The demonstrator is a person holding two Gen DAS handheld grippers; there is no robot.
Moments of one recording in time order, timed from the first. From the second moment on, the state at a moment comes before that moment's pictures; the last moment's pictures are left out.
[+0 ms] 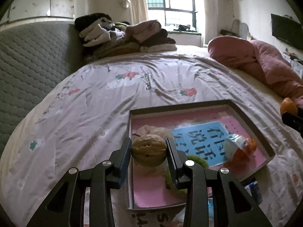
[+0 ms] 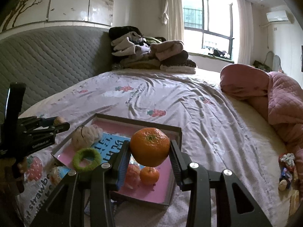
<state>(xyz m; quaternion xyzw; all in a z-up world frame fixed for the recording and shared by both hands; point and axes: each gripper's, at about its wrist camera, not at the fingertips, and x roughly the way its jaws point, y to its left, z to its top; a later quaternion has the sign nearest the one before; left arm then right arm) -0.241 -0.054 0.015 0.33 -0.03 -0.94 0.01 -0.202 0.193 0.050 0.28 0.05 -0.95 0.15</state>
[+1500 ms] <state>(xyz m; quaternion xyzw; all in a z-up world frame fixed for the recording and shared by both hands) -0.248 -0.050 -0.026 0.38 -0.04 -0.92 -0.01 -0.214 0.193 -0.017 0.38 0.08 -0.91 0.14</state>
